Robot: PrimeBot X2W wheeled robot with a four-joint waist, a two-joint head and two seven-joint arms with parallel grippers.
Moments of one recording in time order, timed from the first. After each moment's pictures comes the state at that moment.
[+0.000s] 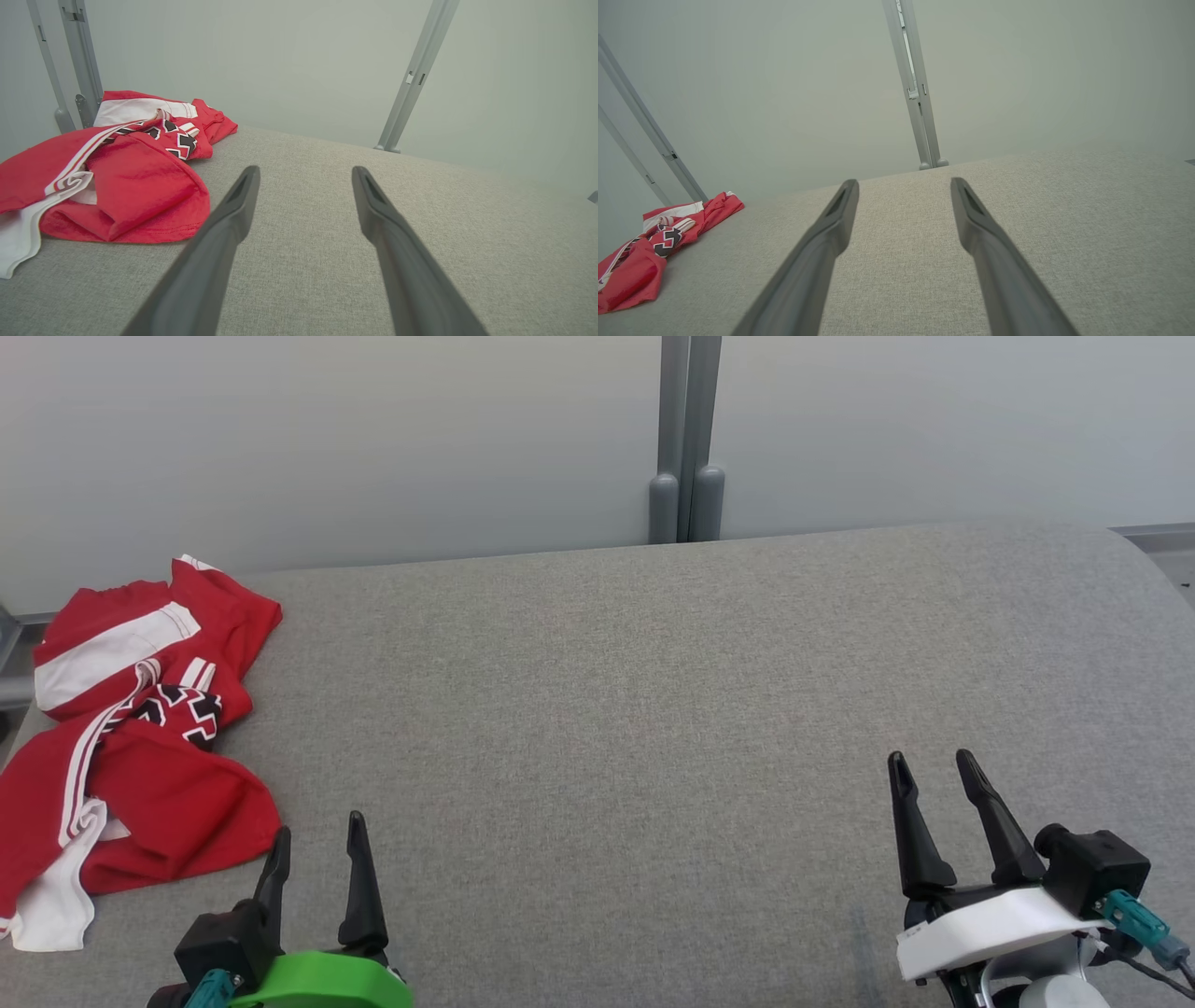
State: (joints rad) left arm 0.06 0.07 -0.13 0.14 -0.35 0.07 -0.21; right arm 0.04 -0.04 0.04 0.05 0.29 0.13 -0.21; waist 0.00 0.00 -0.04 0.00
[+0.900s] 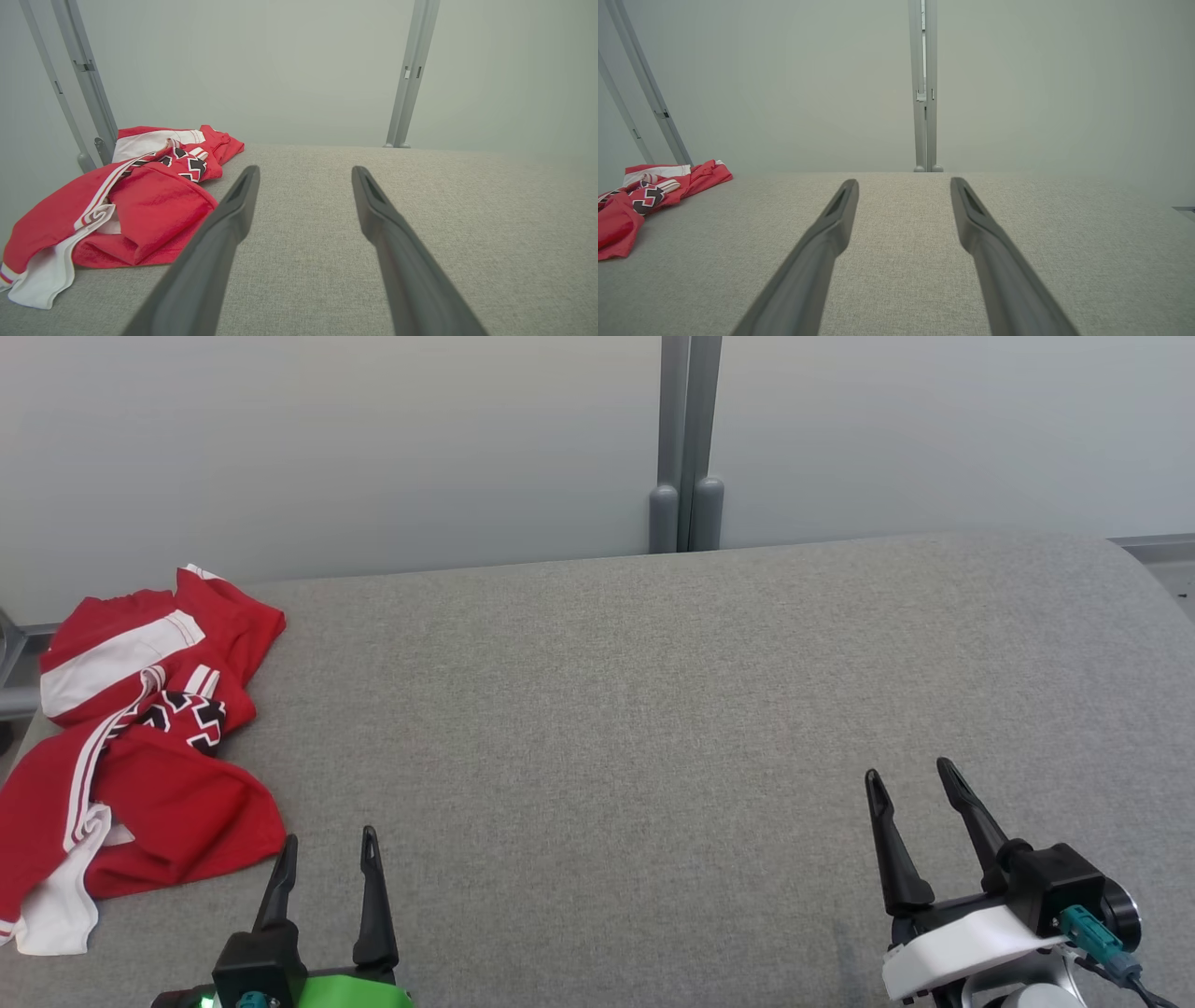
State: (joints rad) left arm 0.08 0.06 -0.13 0.14 -0.18 0.09 -0.26; right arm 0.04 -0.05 0.05 0.10 0.12 0.13 -0.26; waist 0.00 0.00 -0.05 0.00
